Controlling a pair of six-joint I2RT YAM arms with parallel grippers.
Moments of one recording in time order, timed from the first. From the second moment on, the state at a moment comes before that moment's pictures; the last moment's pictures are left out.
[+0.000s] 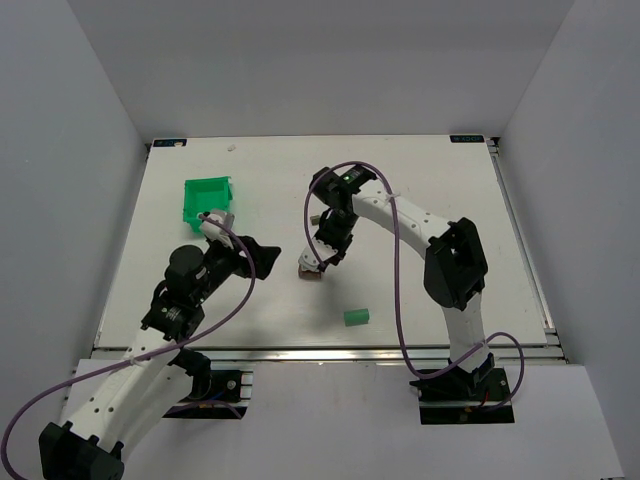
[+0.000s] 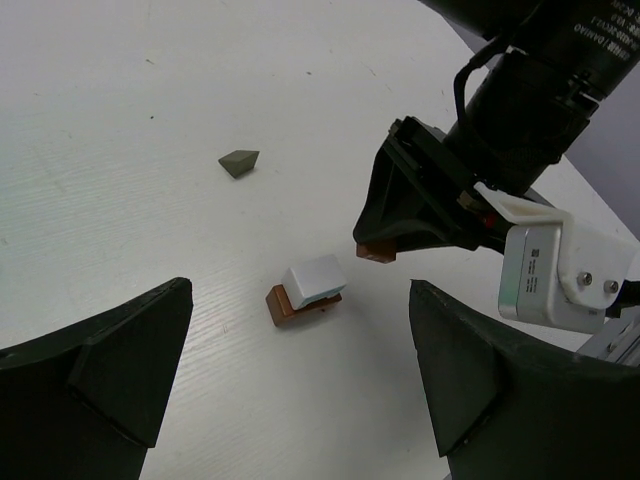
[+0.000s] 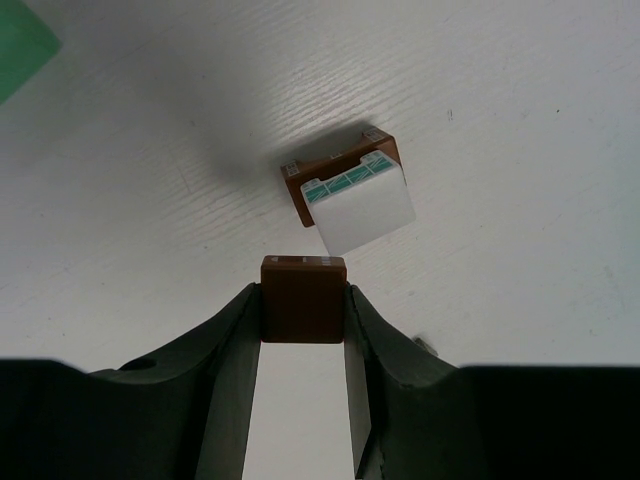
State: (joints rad) left arm -0.41 0.65 0.50 0.03 0.18 -0.31; right arm 0.77 2.05 1.86 -1.32 -0.46 -1.97
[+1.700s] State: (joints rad) left arm -0.41 0.59 0.45 0.08 0.33 -0.22; right arm 0.83 2.13 1.91 -1.23 -0.47 -1.97
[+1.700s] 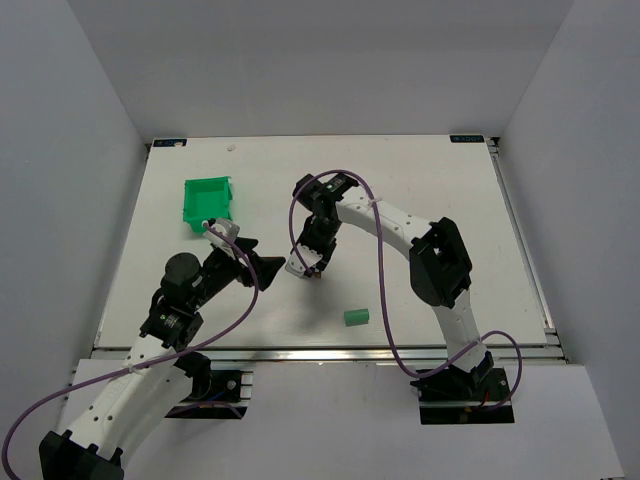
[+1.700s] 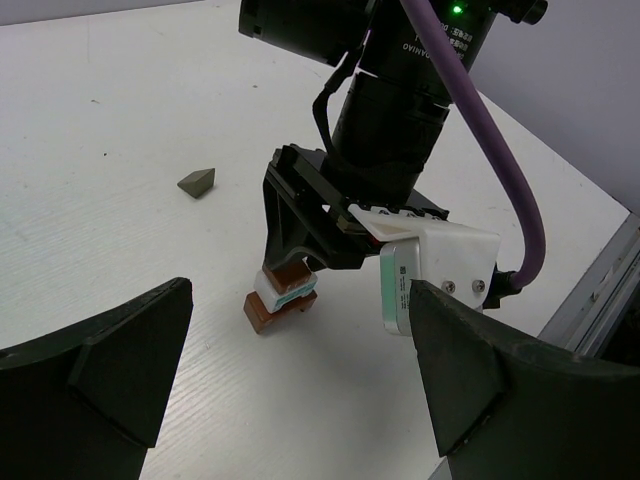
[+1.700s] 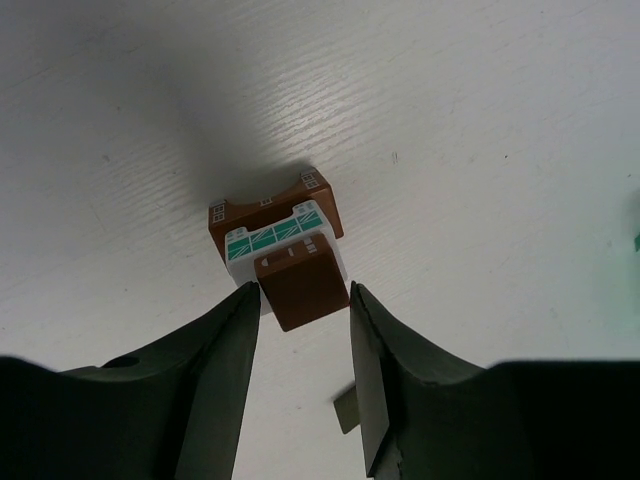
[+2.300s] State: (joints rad) left arm -0.41 0.60 0.45 0.08 0.35 -0.22; right arm 0.84 2.13 1.91 -1.23 -0.47 -1.97
